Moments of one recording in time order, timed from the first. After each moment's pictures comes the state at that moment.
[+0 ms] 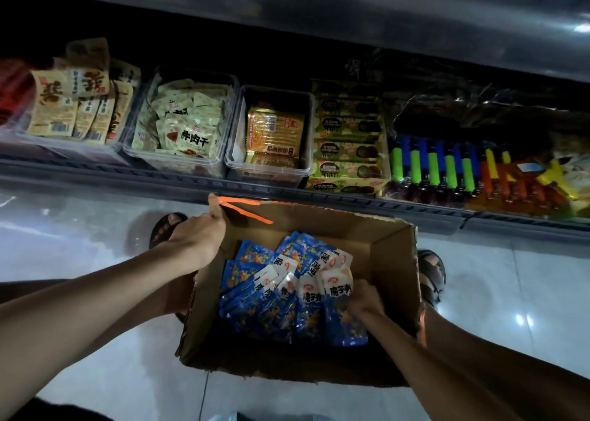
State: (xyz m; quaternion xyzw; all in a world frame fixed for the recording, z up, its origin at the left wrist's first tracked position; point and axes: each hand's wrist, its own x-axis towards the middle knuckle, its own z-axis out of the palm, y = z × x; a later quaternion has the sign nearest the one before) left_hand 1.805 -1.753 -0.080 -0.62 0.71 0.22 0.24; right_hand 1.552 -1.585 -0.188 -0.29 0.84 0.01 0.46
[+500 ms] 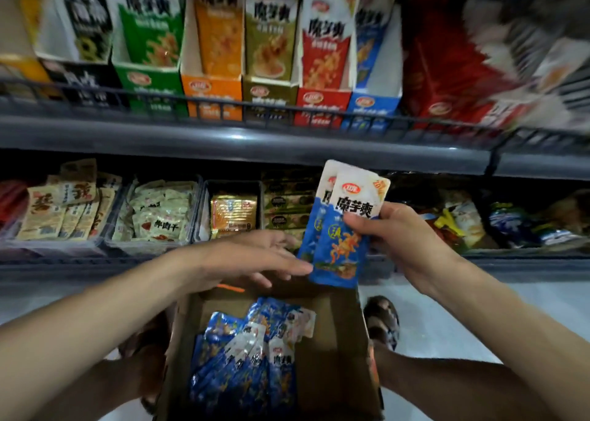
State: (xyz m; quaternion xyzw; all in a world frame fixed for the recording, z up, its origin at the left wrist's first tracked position) left_hand 1.715 -1.737 0.103 -0.32 0.65 0.69 0.07; right_hand 1.508 -1.632 0.136 -0.29 0.66 -0.48 0.50
